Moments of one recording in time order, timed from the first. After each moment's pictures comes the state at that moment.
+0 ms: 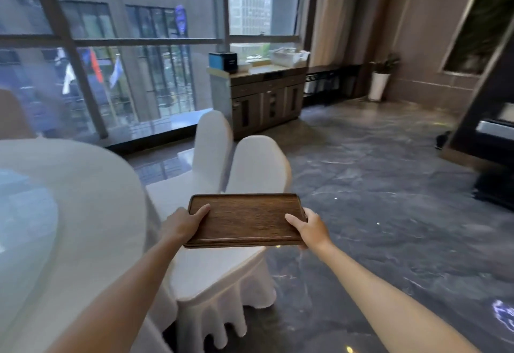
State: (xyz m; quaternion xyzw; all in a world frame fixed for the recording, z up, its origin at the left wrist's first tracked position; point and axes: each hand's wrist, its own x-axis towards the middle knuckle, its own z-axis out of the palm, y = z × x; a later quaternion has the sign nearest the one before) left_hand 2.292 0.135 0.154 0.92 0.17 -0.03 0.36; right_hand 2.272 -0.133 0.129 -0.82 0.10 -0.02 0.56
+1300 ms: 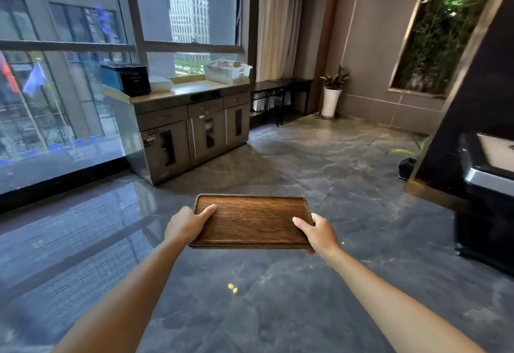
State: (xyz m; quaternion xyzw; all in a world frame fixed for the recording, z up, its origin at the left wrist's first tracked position) left_hand 3.100 -0.303 0.147 0.92 0.08 -0.03 0.38; right_hand 3.019 -0.566 0.142 -0.83 0.18 -0.08 0.52
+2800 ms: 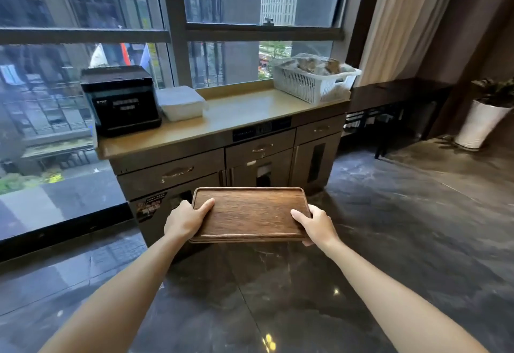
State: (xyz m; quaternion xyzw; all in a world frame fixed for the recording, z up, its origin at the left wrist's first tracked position) left_hand 4.280 -0.340 0.136 0.89 0.26 0.02 0.37; right_hand 4.301 -0.609 0.129 -0.86 0.03 0.05 0.51
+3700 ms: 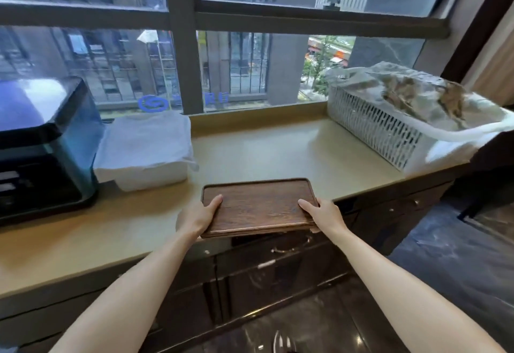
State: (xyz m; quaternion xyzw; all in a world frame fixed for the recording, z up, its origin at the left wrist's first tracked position) left_hand 4.929 -0.246 0.105 0.86 0.35 0.01 0.36; right_hand 5.017 -0.496 0.110 -0.87 -0.02 0.12 0.47
